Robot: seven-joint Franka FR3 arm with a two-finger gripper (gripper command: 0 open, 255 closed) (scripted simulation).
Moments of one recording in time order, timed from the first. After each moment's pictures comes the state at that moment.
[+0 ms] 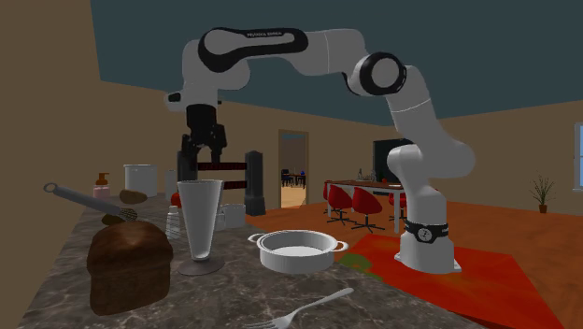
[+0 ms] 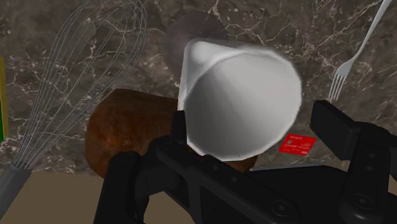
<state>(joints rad) -0.42 0.52 -0.59 -1.31 0.41 1.66 -1.02</state>
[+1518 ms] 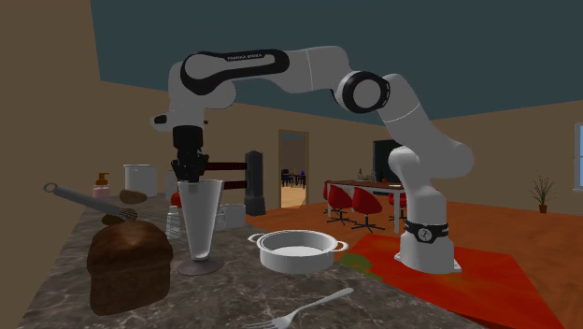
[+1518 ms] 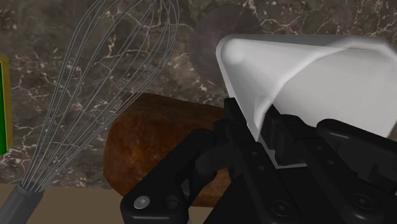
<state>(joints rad) -0.52 0.70 -0.56 -1.15 0.48 1.66 -1.06</state>
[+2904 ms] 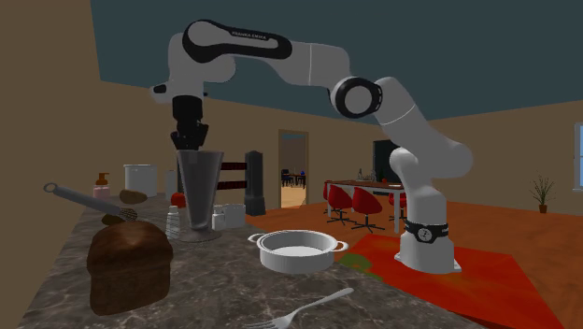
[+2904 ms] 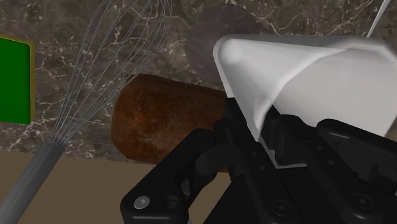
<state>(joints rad) -0.60 0.74 -0.55 -0.88 0.49 1.44 -1.00</state>
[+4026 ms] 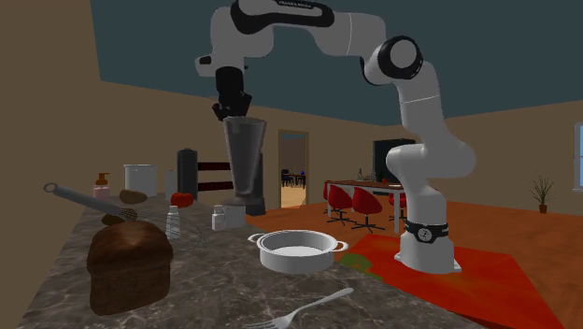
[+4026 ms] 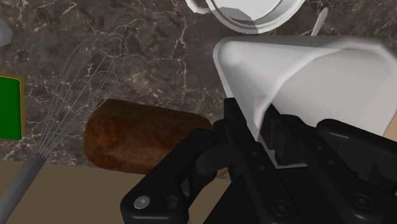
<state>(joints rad) -0.32 0.27 -0.68 -1.39 0.30 1.50 -0.99</state>
